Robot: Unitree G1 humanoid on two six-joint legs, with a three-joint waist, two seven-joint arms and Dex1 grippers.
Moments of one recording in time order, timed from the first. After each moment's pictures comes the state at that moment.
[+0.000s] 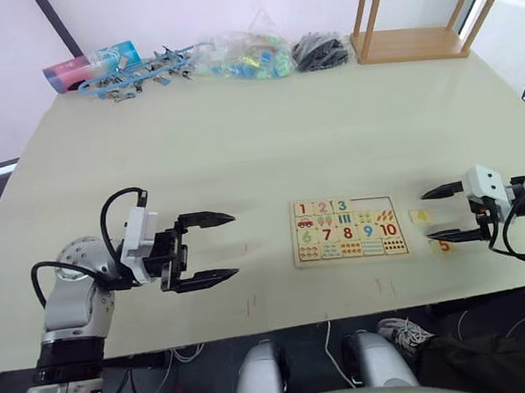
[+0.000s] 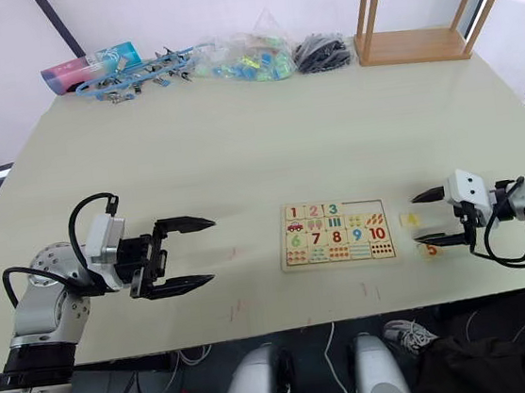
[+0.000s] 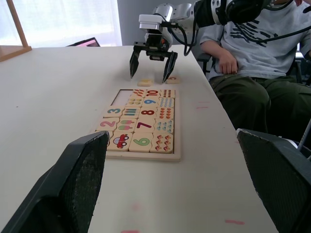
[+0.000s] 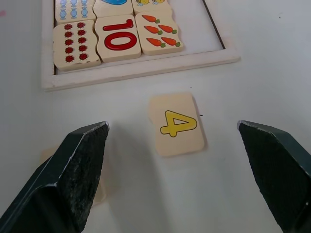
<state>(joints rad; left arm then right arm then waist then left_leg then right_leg) -0.22 0.72 0.11 0.07 -0.59 0.01 -1.58 -0.59 -0.79 0.02 0.93 0.14 -0.43 1.56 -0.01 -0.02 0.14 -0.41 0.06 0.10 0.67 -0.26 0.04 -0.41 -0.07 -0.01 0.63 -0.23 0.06</state>
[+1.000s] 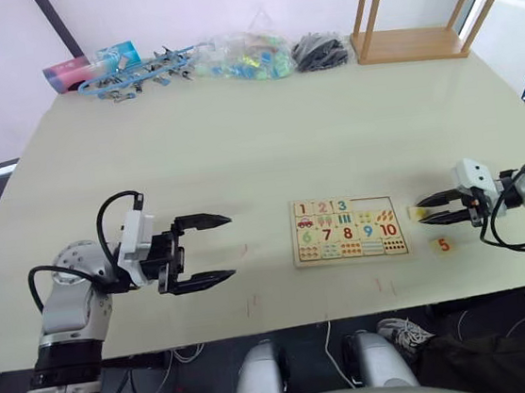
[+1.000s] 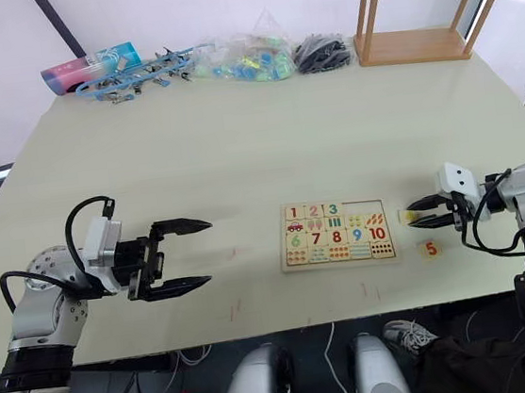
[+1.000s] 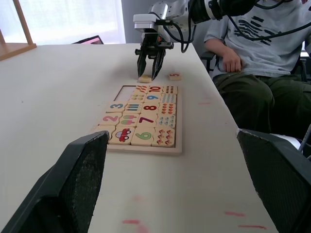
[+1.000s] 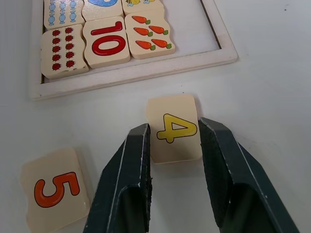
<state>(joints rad) -0.20 0.73 0.12 0.09 -0.59 -0.02 -1.58 -0.72 -0.76 0.05 1.10 0.06 -0.43 1.60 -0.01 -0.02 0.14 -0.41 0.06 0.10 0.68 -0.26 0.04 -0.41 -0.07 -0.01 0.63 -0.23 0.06</state>
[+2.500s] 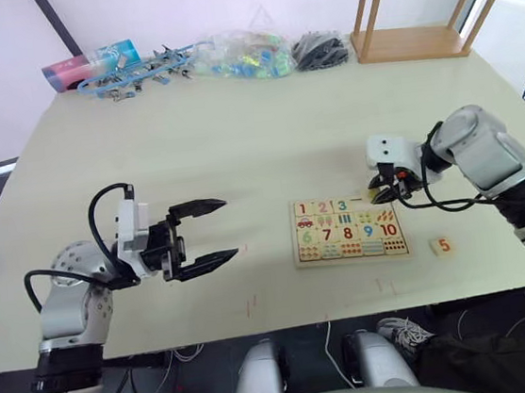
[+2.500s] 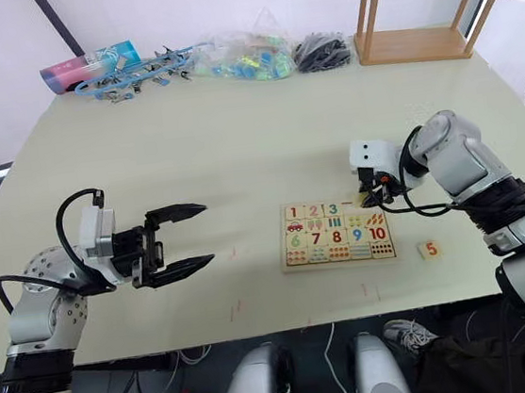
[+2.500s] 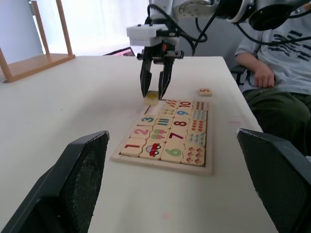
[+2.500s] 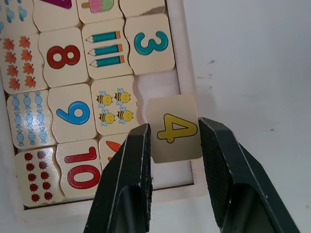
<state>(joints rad) -0.18 0.70 0.16 -0.01 -0.63 0.06 -1.41 -0.86 -0.72 0.47 0.23 -0.14 0.57 1.41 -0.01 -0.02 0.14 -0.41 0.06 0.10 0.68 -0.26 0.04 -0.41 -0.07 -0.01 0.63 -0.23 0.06</state>
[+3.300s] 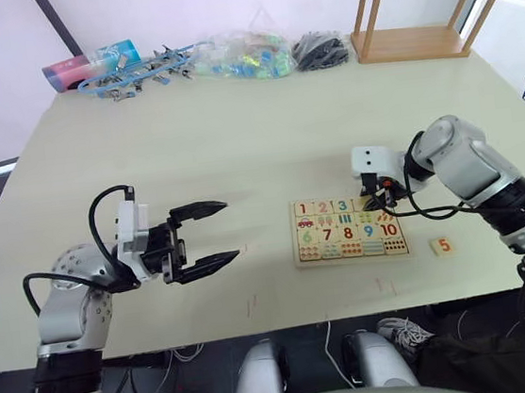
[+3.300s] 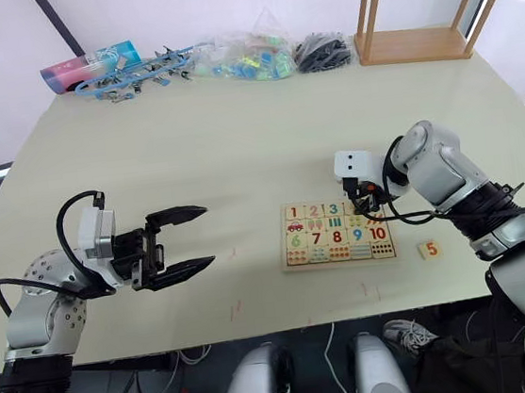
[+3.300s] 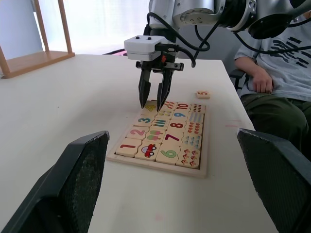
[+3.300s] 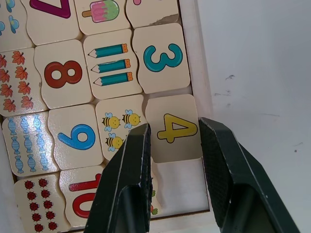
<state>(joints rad) -0.16 0.70 0.17 -0.04 -0.63 0.09 -1.41 -0.87 -0.69 0.53 0.17 -0.18 0.67 1.37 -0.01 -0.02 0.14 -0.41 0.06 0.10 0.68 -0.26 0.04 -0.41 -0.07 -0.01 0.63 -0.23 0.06</state>
